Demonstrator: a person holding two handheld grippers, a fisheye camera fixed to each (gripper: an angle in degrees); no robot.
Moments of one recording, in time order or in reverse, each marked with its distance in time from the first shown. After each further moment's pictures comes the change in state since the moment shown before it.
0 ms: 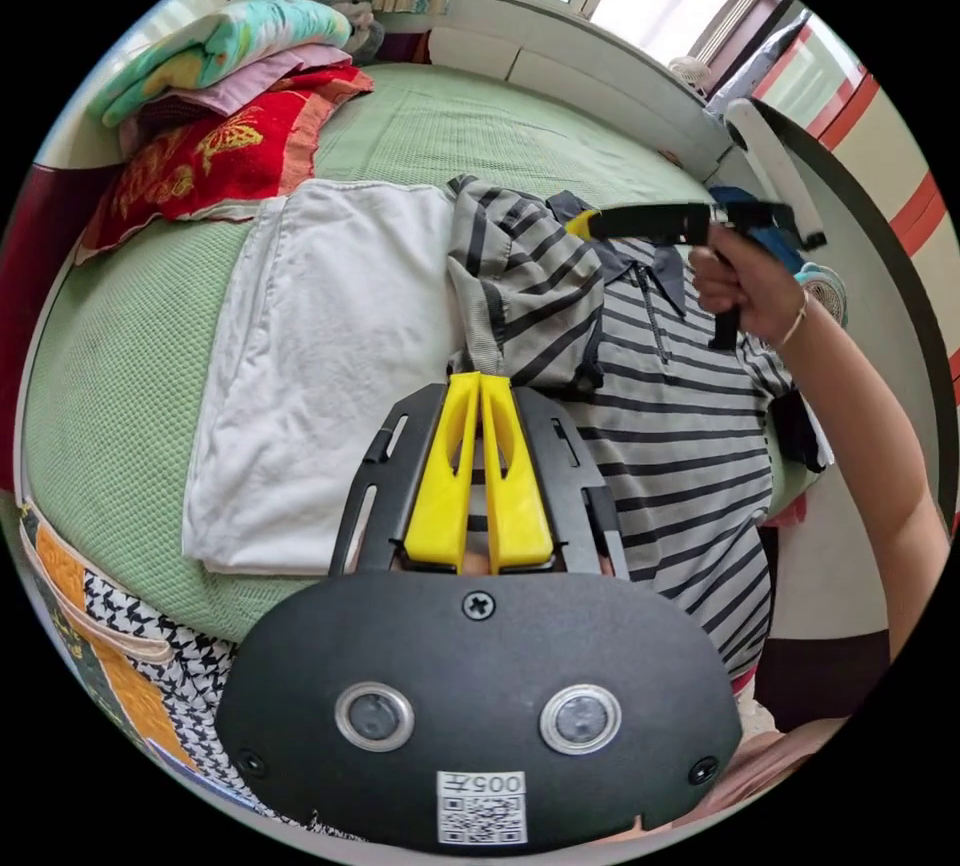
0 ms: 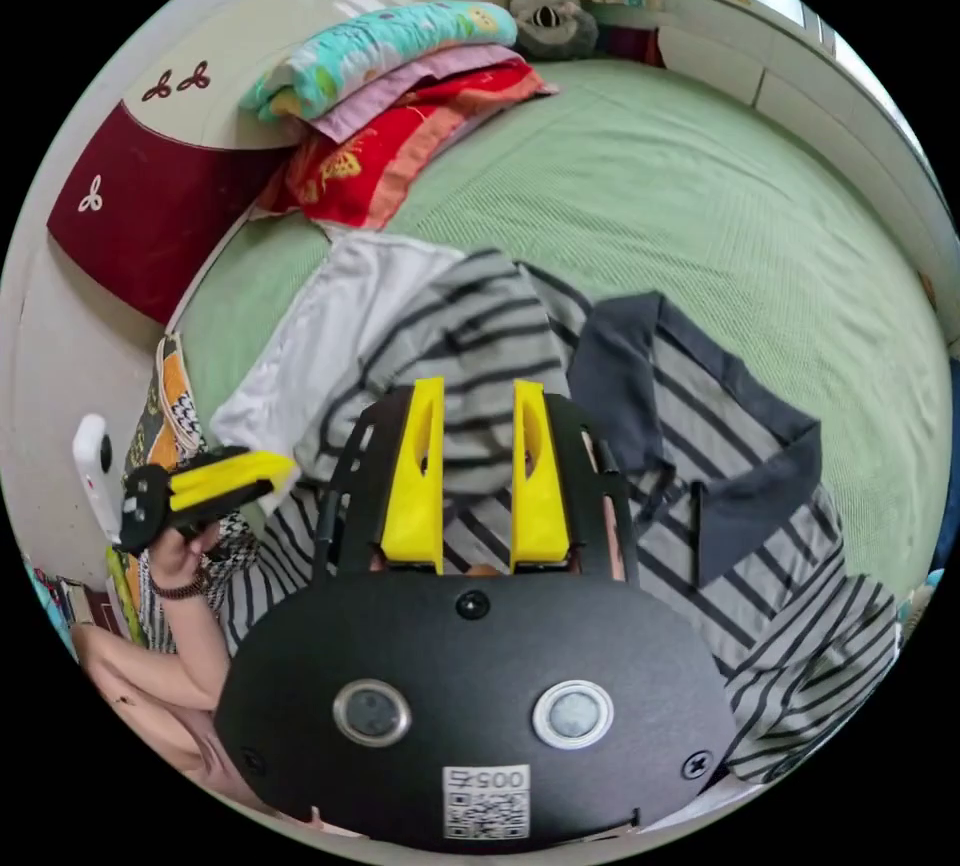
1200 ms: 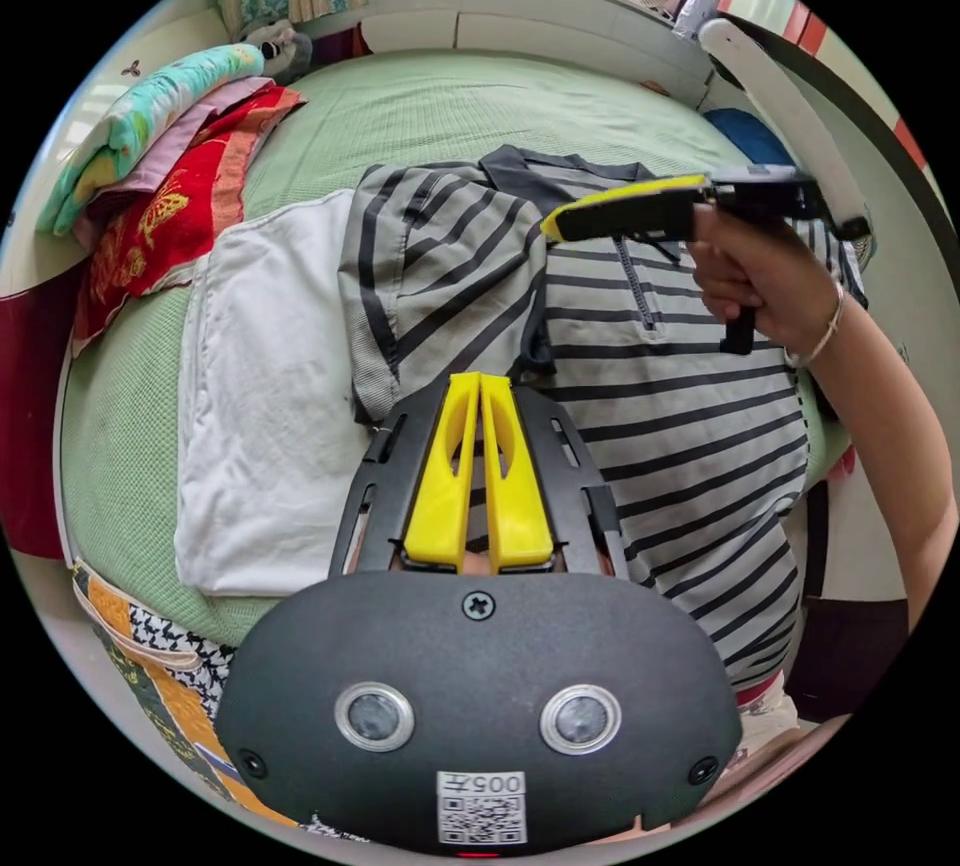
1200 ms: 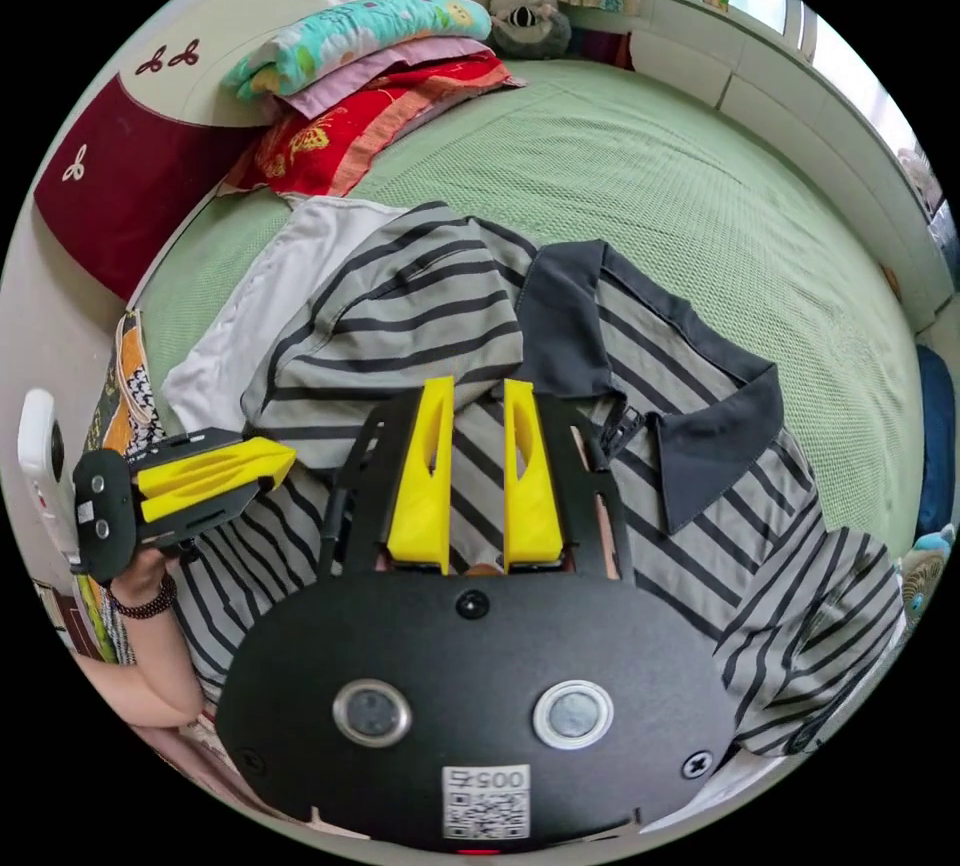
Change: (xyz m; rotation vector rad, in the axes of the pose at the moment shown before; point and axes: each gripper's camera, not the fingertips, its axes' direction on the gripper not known) left arm 0.172 0.001 0.065 -0.071 -0.129 0.147; right arm -0.027 0.116 0.034 0.054 0.111 -0.018
